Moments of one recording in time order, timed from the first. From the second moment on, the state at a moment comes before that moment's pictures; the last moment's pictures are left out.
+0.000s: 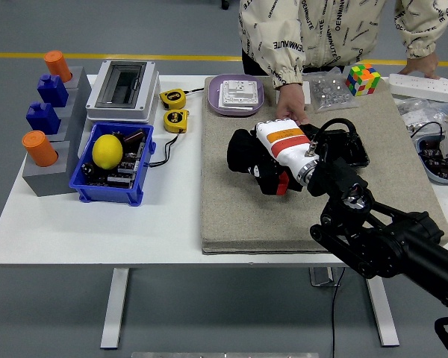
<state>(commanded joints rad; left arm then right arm) -0.06 0.24 -1.37 -0.22 1.16 0.05 0.22 0.76 -0.04 0.56 0.89 -2.04 -0.34 -0.15</state>
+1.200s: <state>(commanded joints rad) -0.06 0.24 -1.38 -0.22 1.17 0.05 0.22 0.71 -0.27 0.75 0.75 -2.05 -0.35 -0.14</state>
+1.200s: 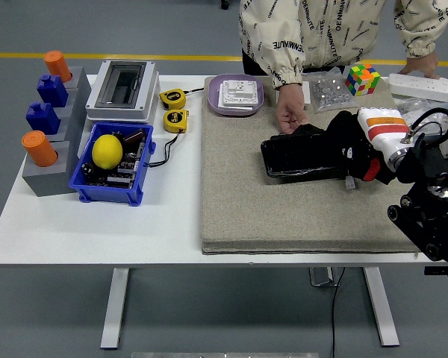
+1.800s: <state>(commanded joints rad) -0.06 0.24 -1.39 -0.22 1.17 0.05 0.22 0.62 -0.37 0.90 0.77 -2.08 -0.34 -0.16</state>
